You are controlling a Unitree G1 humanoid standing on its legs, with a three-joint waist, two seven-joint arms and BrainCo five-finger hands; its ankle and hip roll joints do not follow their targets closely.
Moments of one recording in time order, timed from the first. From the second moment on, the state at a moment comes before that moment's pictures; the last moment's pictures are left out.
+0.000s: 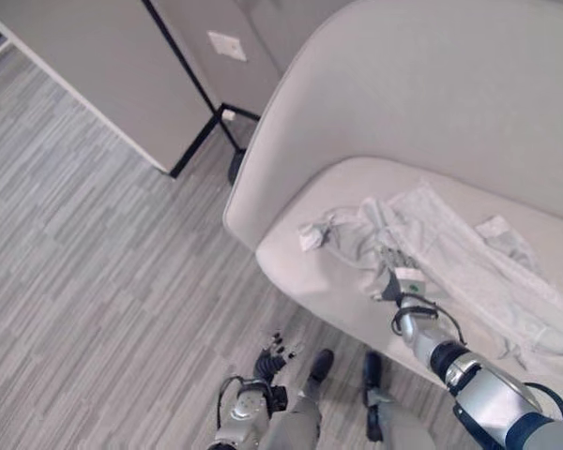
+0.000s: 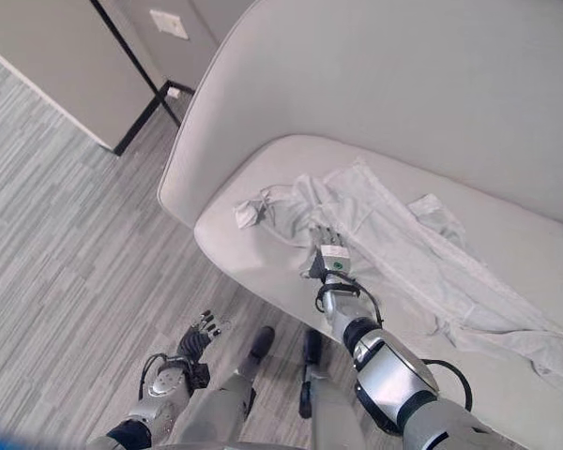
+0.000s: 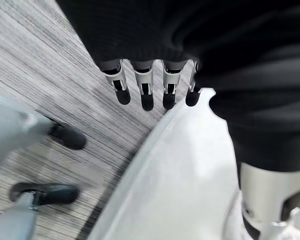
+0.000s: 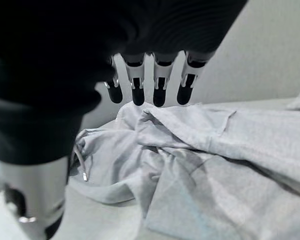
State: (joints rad) left arm -0.12 0.19 -0.50 0.82 -0.59 -0.28 0.16; right arm -0.73 -0.23 0.65 1.24 -0.58 0.06 -0.74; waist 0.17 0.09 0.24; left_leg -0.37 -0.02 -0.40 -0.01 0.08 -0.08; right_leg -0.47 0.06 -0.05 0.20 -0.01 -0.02
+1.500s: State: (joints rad) left arm 0.00 0.24 -0.55 0.40 -0.59 -0.30 0.18; right arm -1.02 -0.51 0.74 1.35 -0.51 0.20 -0.78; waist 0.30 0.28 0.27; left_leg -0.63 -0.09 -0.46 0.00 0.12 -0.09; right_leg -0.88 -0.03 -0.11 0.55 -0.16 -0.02
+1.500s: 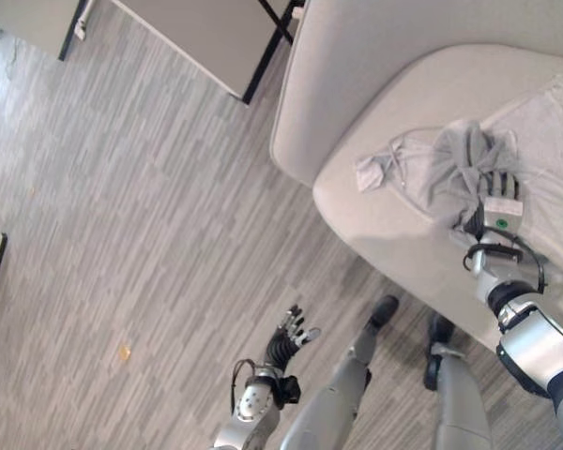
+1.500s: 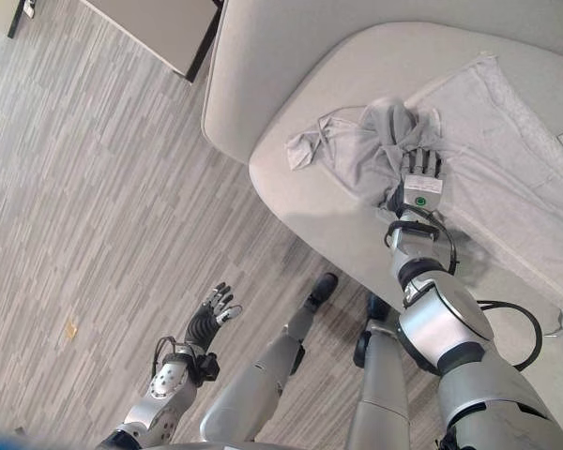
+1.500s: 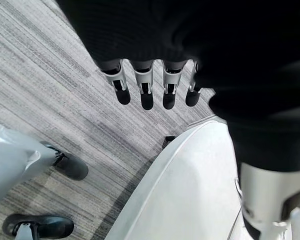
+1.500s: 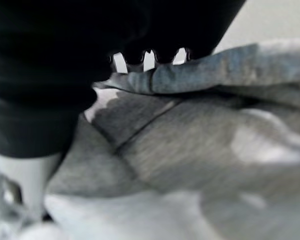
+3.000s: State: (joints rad) left arm -0.03 0.22 -0.36 0.60 -0.37 -0.16 0.27; right arm -0.46 -0.53 0.25 0.28 -0.43 0.11 -0.74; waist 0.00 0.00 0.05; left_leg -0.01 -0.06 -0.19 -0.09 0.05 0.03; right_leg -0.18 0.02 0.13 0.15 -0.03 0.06
